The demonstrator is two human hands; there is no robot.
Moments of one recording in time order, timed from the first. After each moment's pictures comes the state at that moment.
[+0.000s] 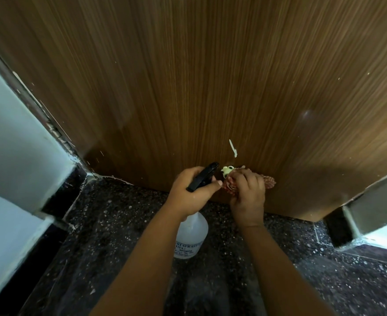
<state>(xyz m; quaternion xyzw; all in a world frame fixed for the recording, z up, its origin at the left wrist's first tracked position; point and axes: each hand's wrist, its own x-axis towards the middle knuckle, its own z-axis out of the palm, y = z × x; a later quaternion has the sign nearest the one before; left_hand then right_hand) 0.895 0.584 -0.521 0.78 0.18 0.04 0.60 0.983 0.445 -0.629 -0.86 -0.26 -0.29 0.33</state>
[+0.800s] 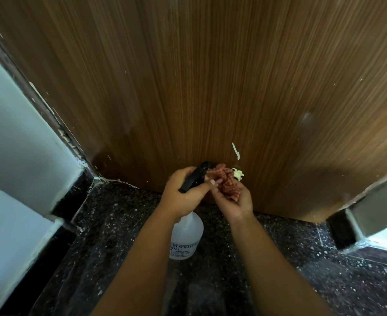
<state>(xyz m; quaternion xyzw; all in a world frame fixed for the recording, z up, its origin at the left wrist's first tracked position) 0.880 0.598 -0.508 0.77 0.20 0.07 0.60 0.975 0.486 -0.583 -0.04 0.29 0.32 0.90</state>
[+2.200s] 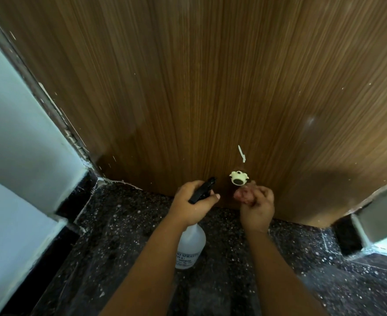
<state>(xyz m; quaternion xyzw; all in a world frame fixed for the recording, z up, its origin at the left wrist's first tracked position) 0.883 0.604 -0.548 0.80 0.19 0.03 0.57 0.971 0.447 -0.640 -0.84 -0.07 -0.20 0.50</state>
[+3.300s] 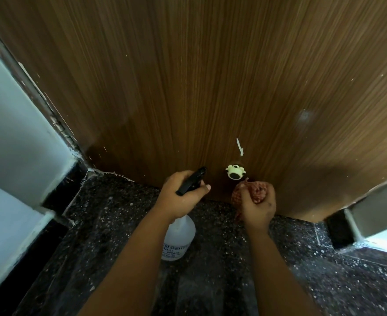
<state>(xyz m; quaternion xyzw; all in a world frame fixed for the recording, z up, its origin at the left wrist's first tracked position) 0.880 0.615 -0.542 0.80 0.19 0.05 0.57 0.959 0.447 -0.621 -0.77 0.05 -0.13 0.63</state>
